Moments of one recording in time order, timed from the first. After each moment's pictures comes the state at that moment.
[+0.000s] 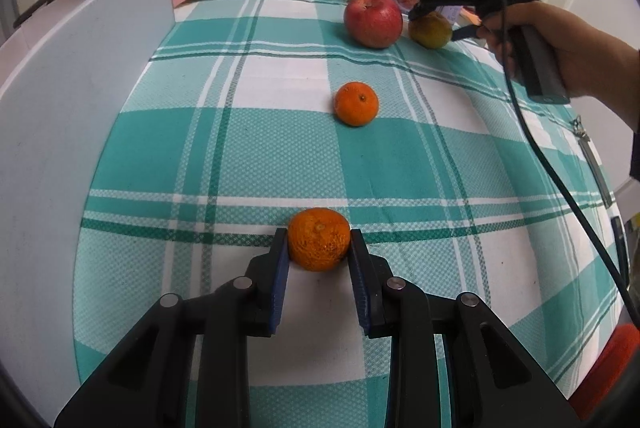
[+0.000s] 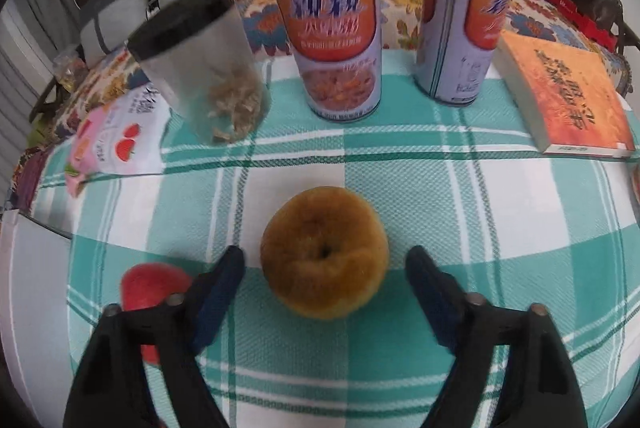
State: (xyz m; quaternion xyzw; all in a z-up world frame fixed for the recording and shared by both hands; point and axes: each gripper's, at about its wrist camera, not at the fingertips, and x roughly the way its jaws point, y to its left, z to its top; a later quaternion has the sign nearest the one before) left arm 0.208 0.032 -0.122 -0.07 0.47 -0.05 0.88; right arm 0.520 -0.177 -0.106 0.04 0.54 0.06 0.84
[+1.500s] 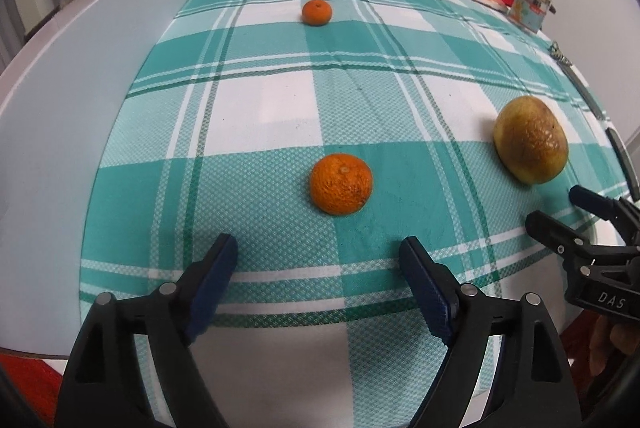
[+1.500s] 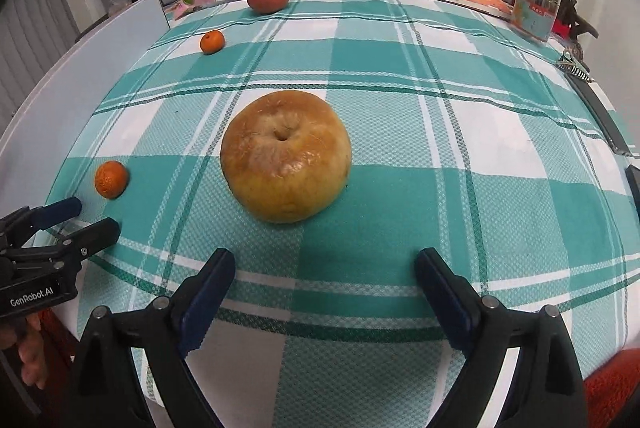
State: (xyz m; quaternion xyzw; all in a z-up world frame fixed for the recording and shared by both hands) left arm 0.082 0.000 -0.132 0.00 0.49 -0.04 0.87; right arm 0.076 -0.209 -0.126 -0.01 0.49 0.07 0.87
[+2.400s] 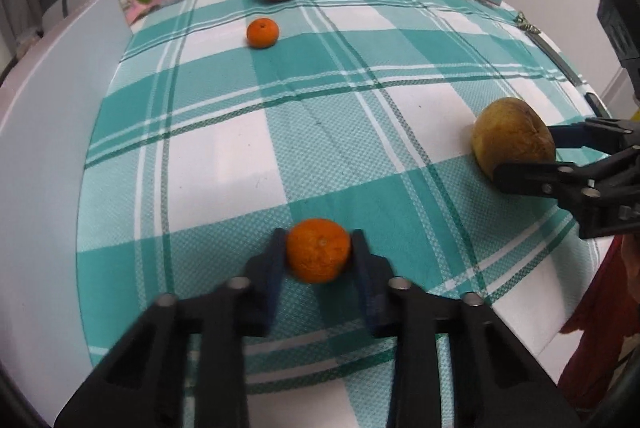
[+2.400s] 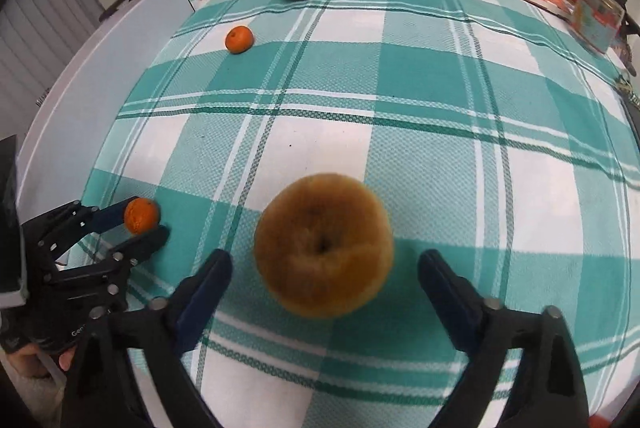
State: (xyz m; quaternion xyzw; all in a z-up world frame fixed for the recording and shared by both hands) left arm 0.115 -0.013 -0.125 0.05 0.49 -0.11 0.86; right arm 0.142 -0.195 -0.110 -0.01 0.56 0.15 0.81
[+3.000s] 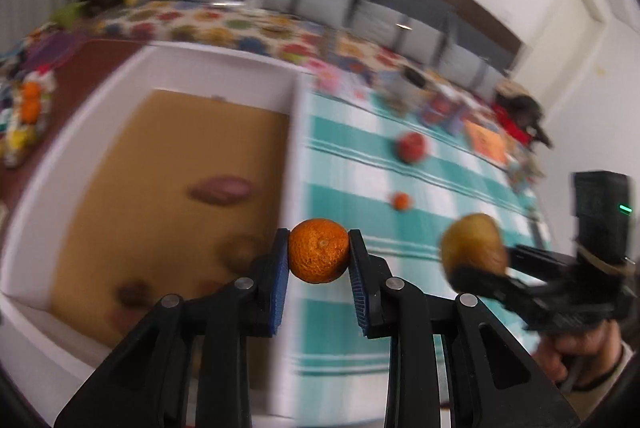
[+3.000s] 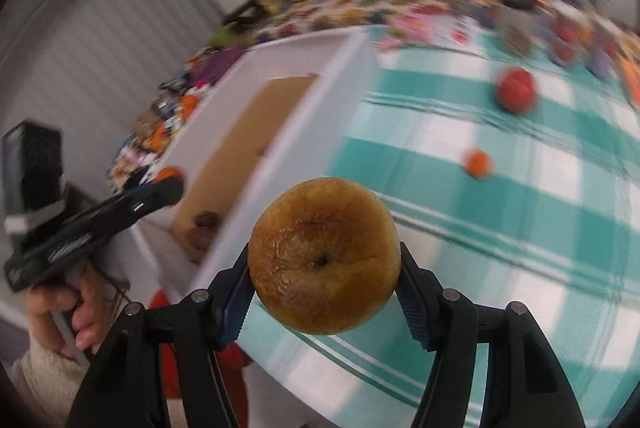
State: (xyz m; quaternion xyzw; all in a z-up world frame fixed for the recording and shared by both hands) left arm 0.099 0.229 0.045 -0.17 0.41 0.00 0.90; right arm 0.165 -0.012 0.029 0.02 0.50 0.37 0.78
